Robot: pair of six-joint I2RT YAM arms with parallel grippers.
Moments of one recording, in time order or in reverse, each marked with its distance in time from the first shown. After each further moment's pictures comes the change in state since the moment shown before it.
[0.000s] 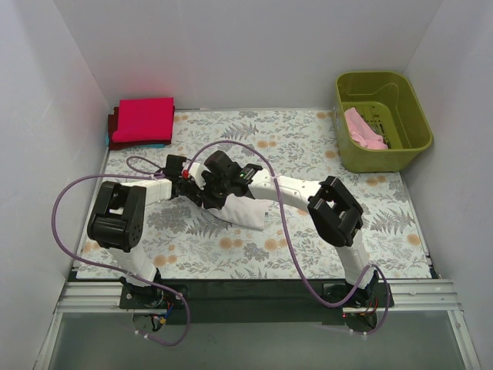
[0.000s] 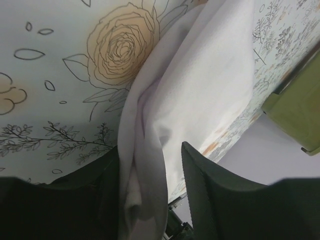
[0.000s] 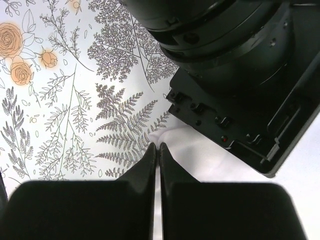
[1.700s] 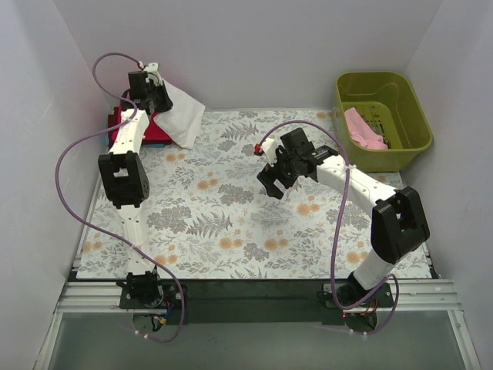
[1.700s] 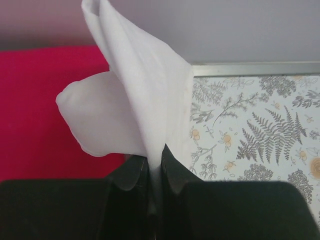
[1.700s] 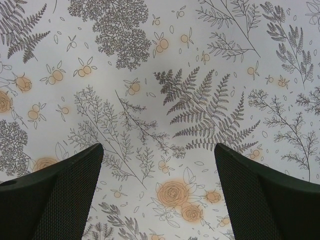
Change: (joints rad) left arm 0.262 0.598 1.341 -0.300 -0.171 1.027; right arm -0.411 -0.428 -0.352 -0.221 0.074 -0.181
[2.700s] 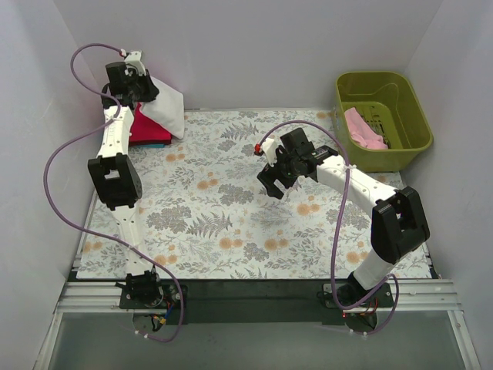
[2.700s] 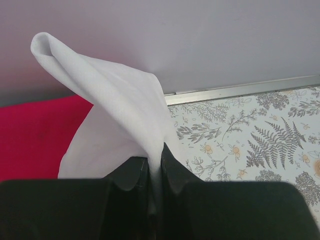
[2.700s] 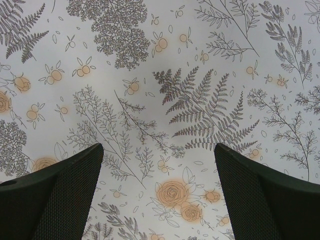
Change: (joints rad) left arm 0.079 -0.010 0.106 0.022 0.135 0.089; right arm 0.000 0.000 0.000 0.000 0.006 -0.003
